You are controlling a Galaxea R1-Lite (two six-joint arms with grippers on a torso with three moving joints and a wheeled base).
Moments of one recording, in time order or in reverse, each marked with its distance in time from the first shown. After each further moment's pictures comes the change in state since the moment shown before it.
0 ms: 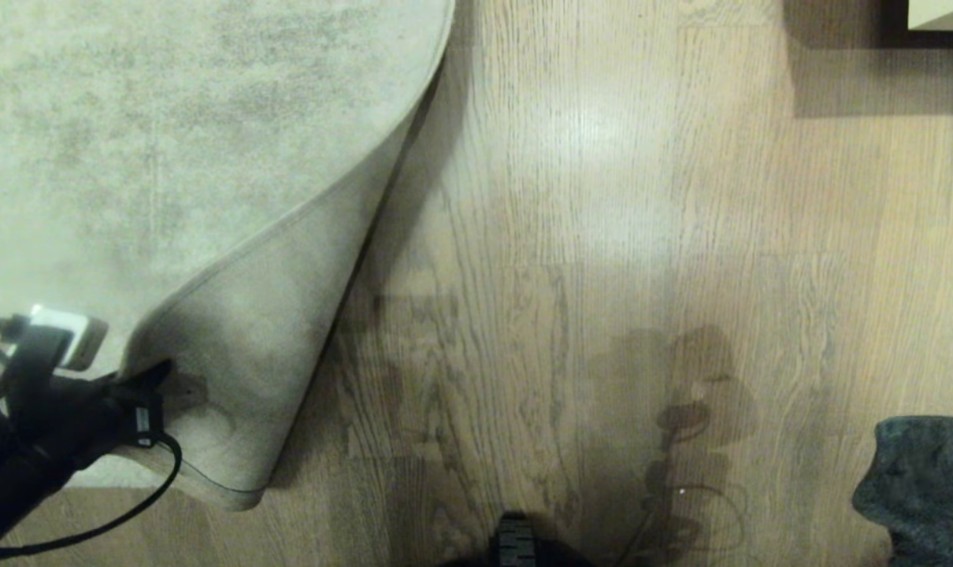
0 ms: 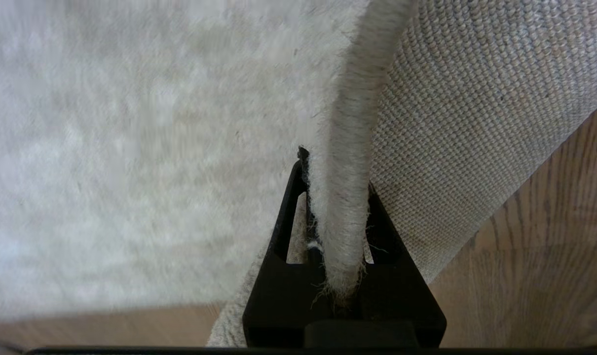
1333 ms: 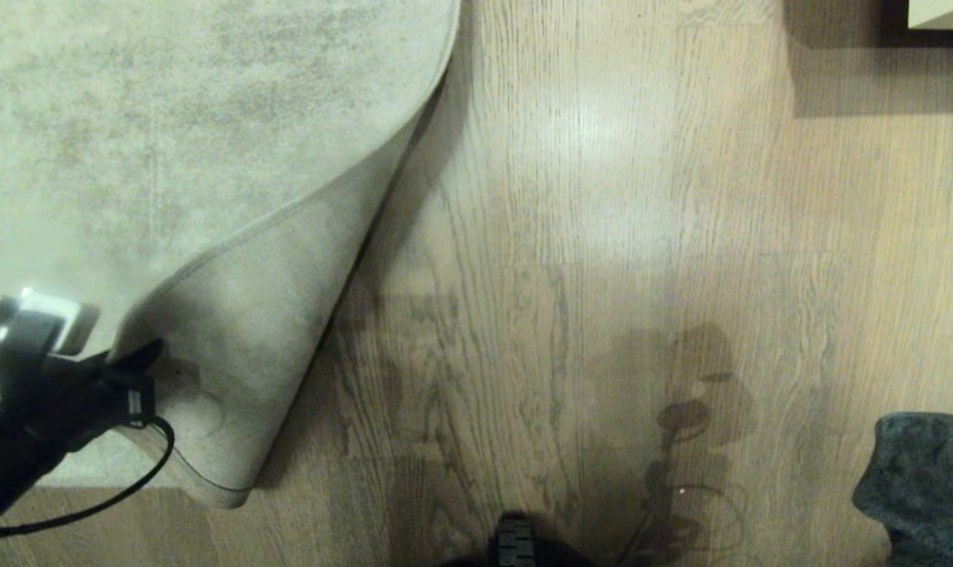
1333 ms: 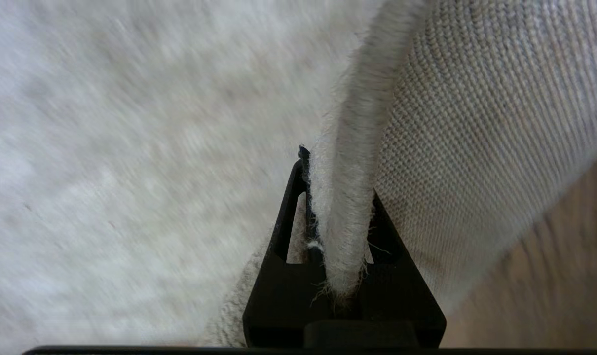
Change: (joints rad) left arm 0.043 0.045 -0.027 -0.112 -0.038 0.038; right arm 0.001 0.000 0.000 0.000 0.000 0.000
